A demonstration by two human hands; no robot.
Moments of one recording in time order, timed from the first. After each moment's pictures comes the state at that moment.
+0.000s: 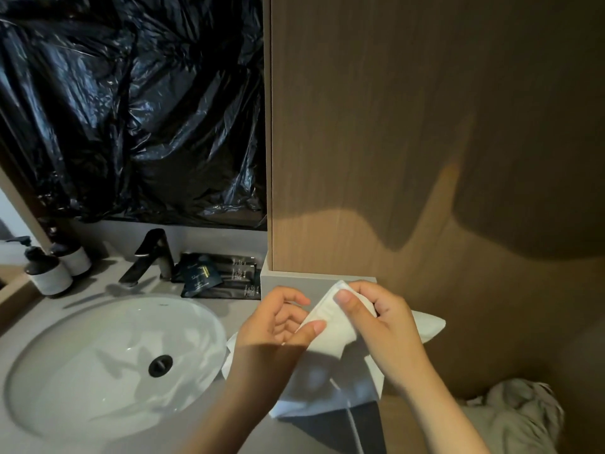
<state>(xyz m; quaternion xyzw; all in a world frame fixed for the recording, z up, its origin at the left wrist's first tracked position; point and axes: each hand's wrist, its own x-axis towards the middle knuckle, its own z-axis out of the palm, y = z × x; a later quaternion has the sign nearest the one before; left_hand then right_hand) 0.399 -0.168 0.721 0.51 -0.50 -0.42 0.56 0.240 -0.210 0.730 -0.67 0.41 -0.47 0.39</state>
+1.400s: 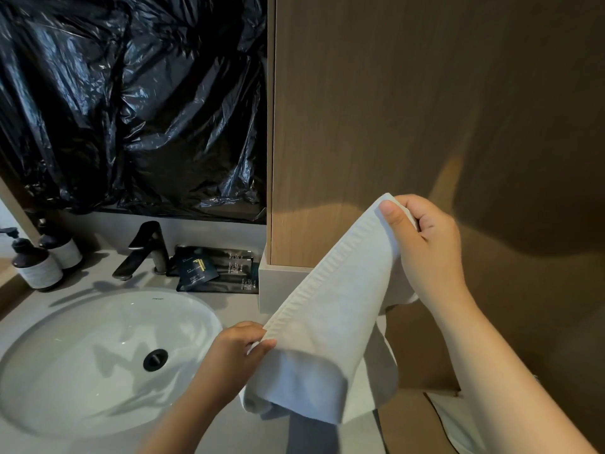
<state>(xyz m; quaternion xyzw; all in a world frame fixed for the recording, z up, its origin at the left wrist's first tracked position) 0.465 -0.190 0.634 0.62 -0.67 -0.21 0.35 0.227 -0.260 0.798 -0.69 0.44 -0.55 0.16</state>
